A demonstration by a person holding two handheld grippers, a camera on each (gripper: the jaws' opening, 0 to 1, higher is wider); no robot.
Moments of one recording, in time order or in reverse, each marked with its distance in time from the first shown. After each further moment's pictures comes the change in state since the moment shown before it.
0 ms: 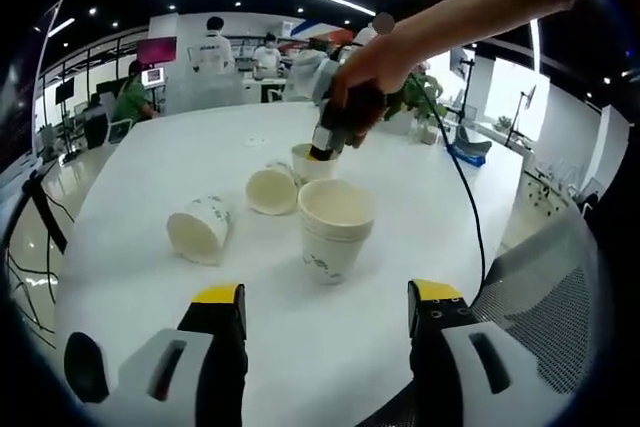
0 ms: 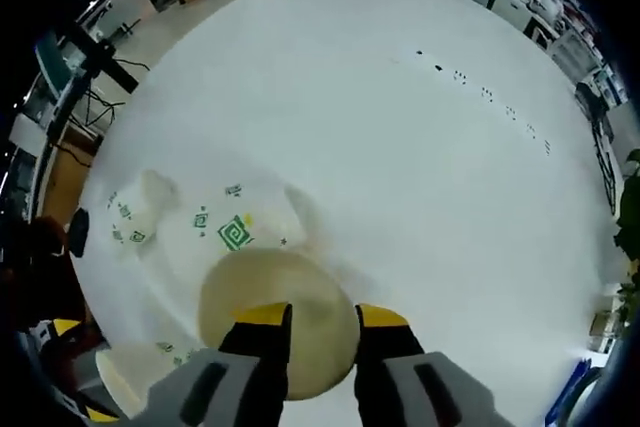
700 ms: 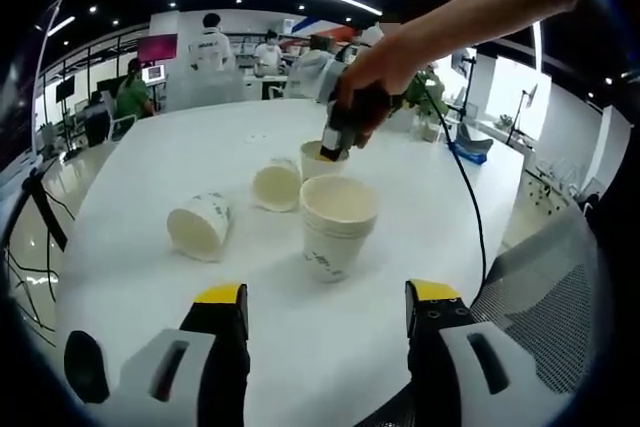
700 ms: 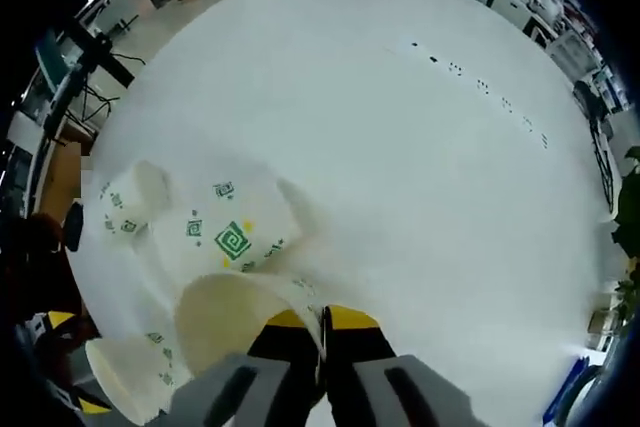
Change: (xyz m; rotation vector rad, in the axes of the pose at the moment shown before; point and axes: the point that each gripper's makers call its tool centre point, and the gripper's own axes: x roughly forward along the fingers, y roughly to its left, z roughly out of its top) left arm 0.002 0.000 -0.001 -0.001 0.012 0.002; right arm -0.008 -0.009 -0.012 0.003 0.007 -0.010
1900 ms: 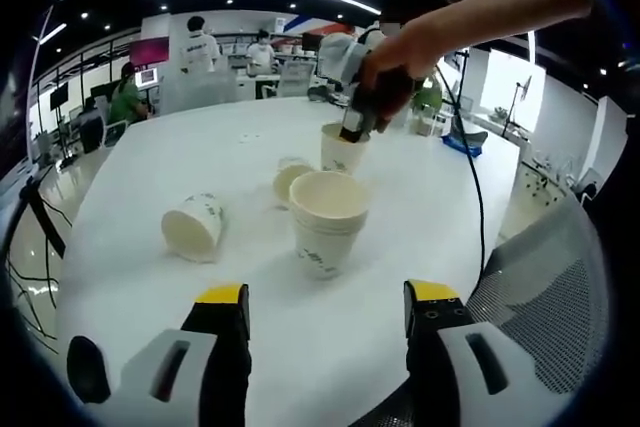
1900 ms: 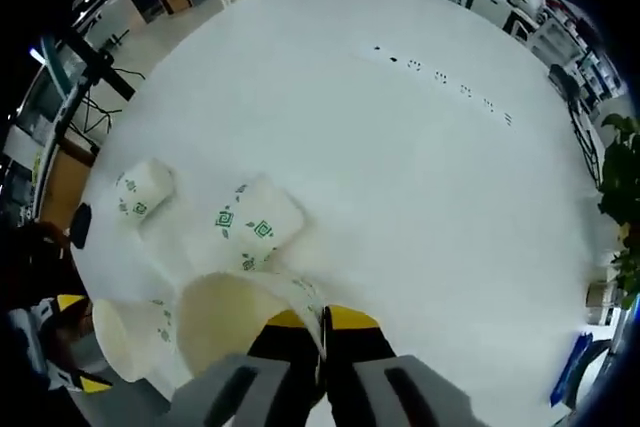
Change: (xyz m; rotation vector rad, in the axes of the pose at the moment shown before) left arm 0.001 -0.003 -0.005 0.034 0.012 -0.014; right arm -0.033 -0.019 -0.023 0.047 -0.049 -0.017
